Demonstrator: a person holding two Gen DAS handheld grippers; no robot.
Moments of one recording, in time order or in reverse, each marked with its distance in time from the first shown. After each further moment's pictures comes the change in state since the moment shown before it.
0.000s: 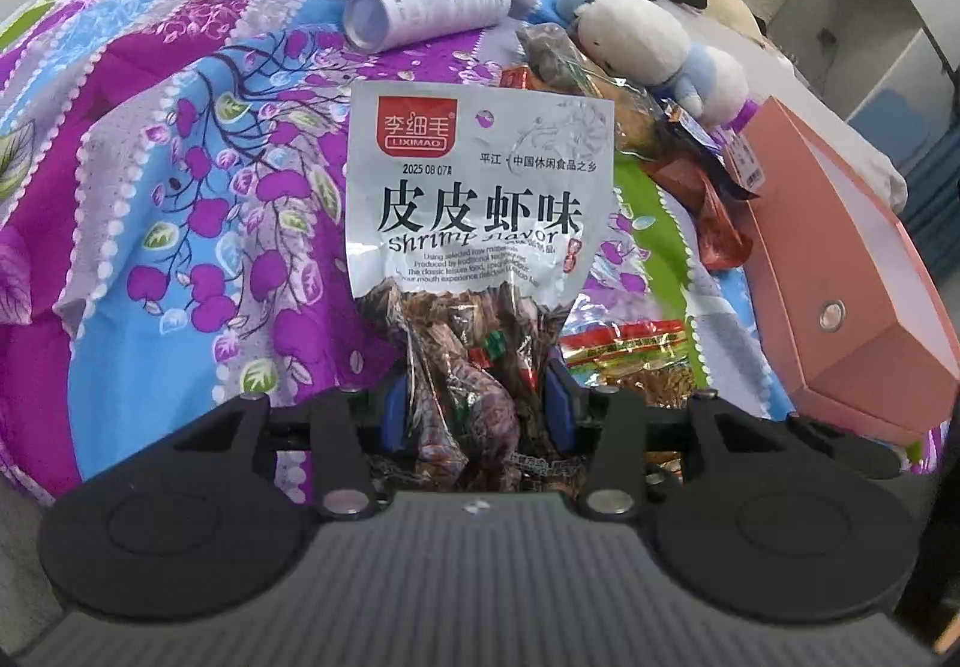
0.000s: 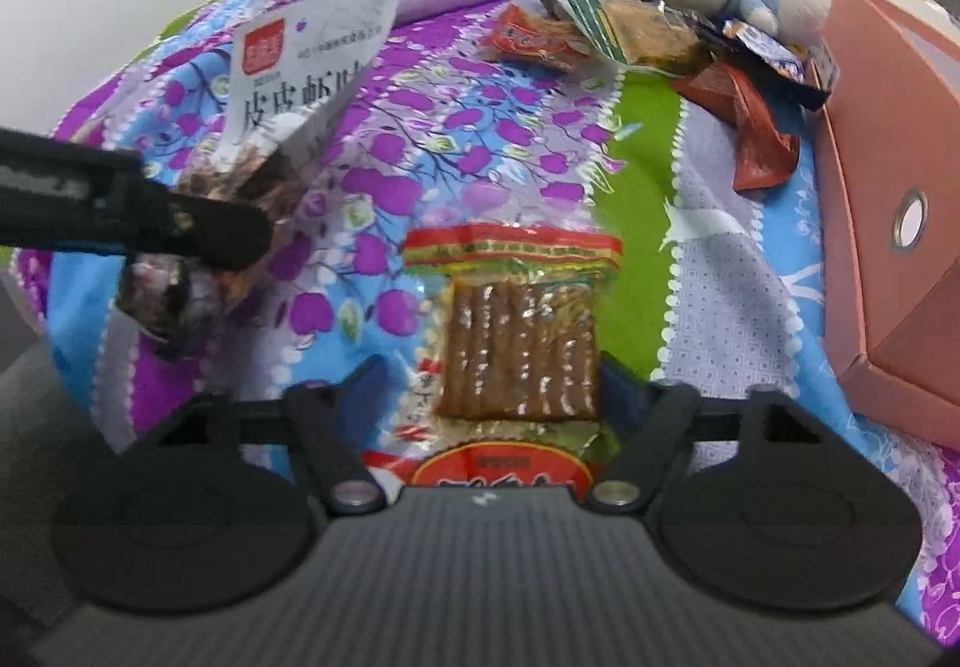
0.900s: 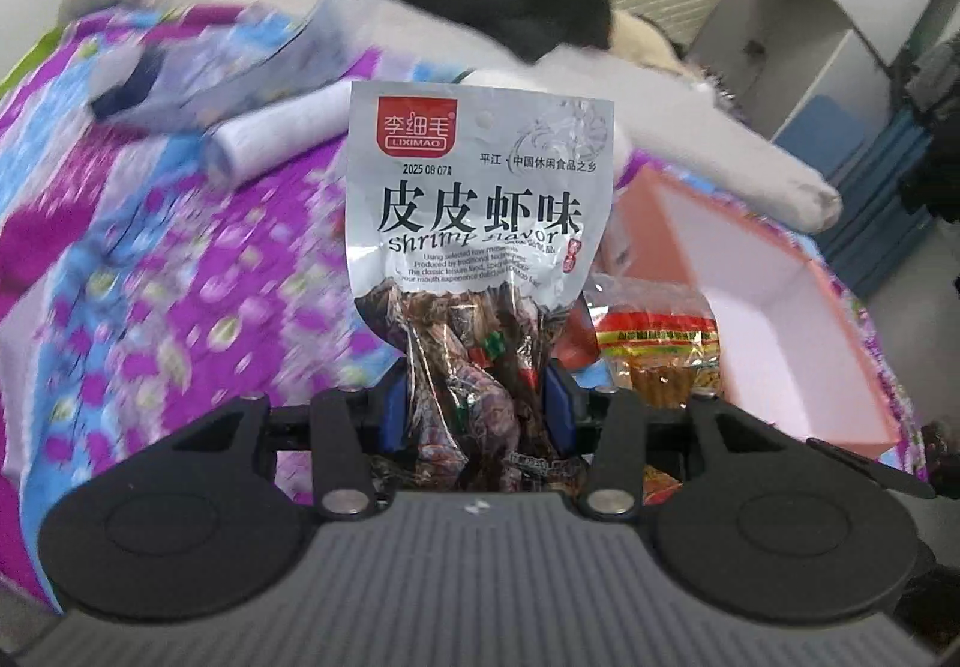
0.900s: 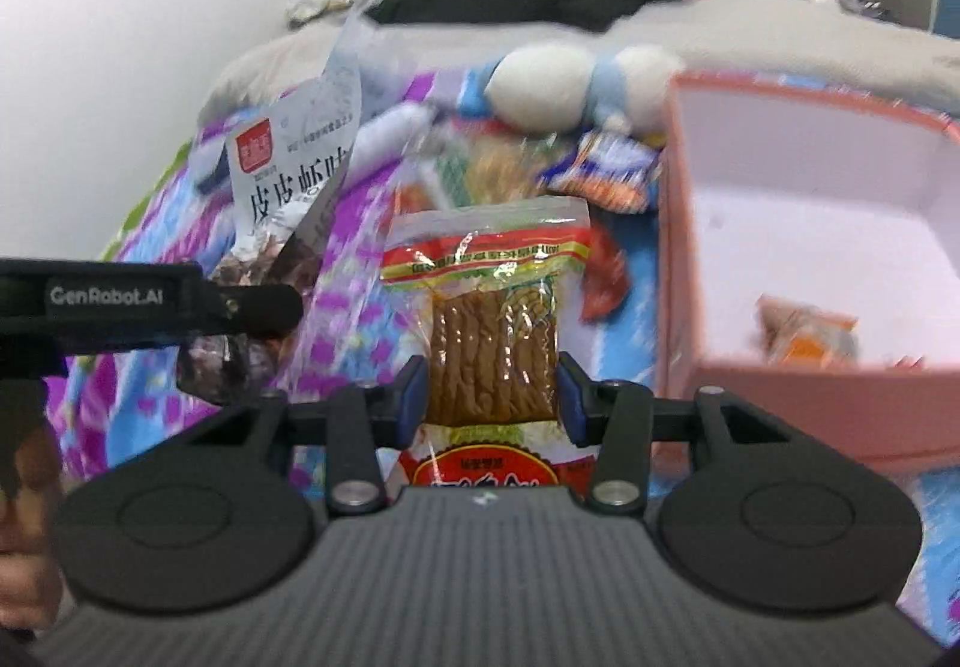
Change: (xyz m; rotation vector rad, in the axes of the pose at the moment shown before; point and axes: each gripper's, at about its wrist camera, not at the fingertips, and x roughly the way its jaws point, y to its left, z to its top) left arm -0.032 -0.104 0.073 0.106 -0.079 -0.108; right arm -0.100 -0.066 0.049 0.245 -0.180 -0.059
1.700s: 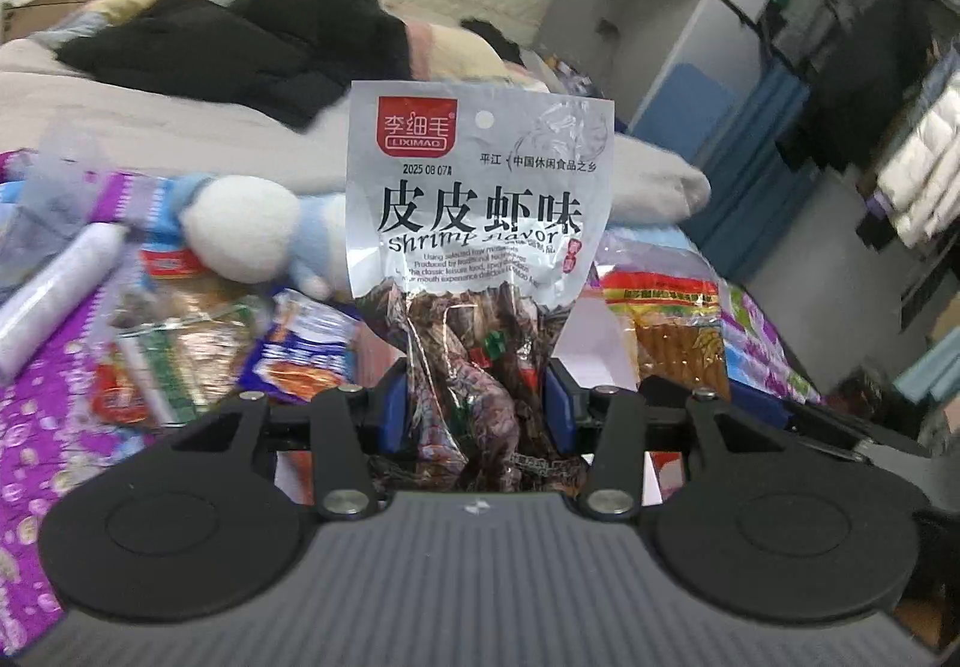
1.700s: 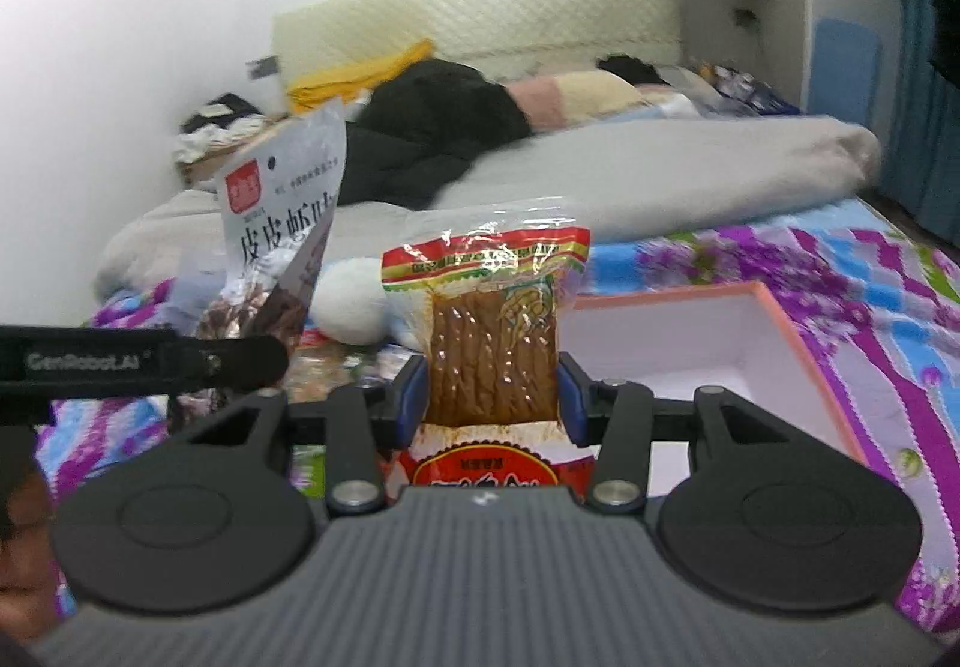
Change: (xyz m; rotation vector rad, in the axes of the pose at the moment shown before) left arm 0.045 -0.194 0.099 0.199 0.006 -0.202; right arm -0.071 -0.129 0.102 0.111 -0.190 -0.205
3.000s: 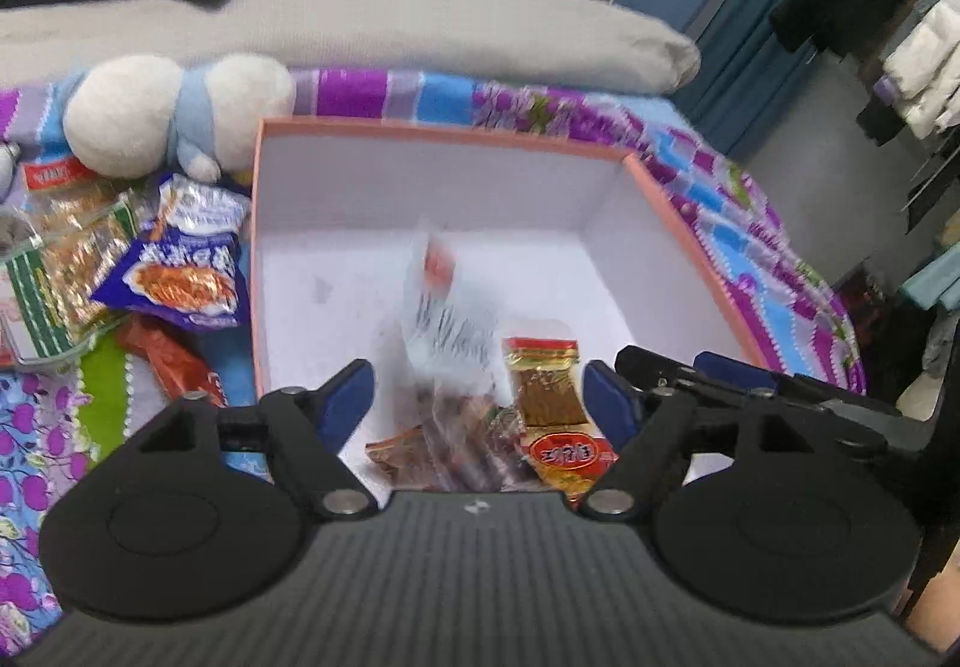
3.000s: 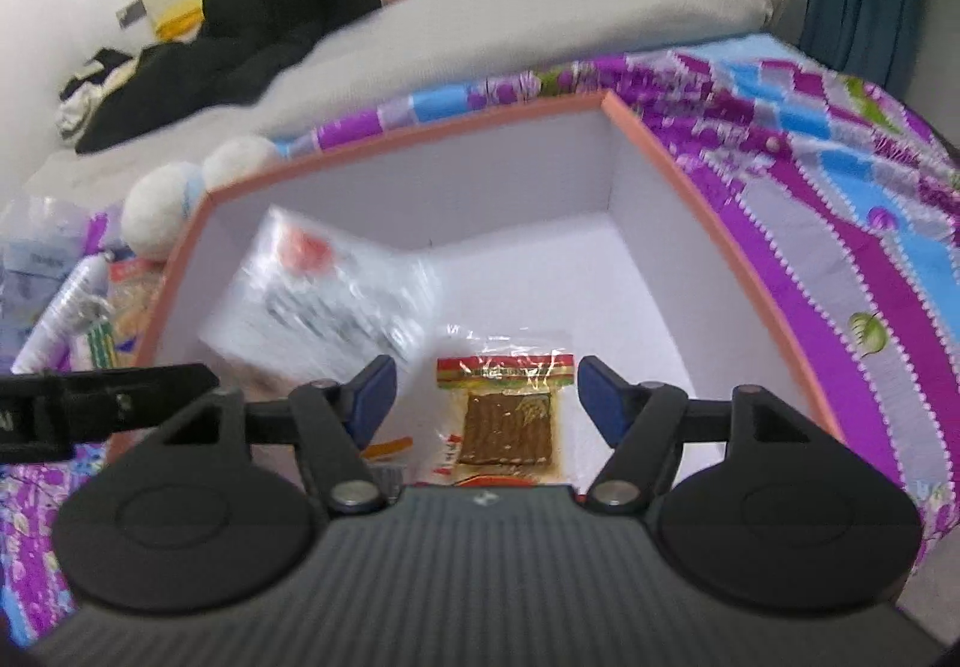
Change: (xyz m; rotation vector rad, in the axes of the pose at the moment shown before) left arm 0.108 -0.037 -0.041 0.051 0.204 -0.029; right arm 0.068 -0.105 -0.047 0.152 0.199 -0.129
